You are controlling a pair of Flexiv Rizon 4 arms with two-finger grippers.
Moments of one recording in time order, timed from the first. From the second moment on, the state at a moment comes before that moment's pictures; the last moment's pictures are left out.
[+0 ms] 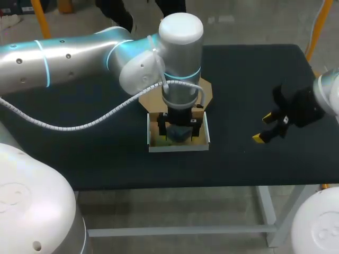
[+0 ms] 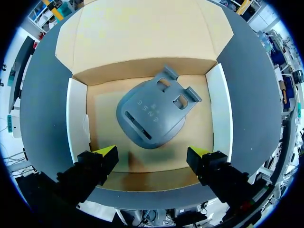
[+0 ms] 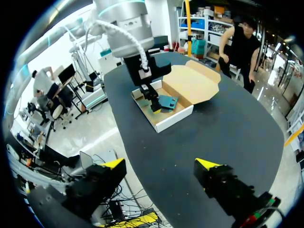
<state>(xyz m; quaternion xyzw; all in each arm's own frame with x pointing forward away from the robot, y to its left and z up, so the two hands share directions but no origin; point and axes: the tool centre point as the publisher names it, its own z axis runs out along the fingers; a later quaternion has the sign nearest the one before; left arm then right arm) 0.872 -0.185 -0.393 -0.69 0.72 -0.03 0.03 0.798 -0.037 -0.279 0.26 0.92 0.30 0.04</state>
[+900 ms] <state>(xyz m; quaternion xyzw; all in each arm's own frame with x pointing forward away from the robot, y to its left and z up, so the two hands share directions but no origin) 0.866 -0.186 -0.398 -0.69 0.72 -0.03 0.03 0.798 -0.037 -0.279 0.26 0.91 0.30 0.04</state>
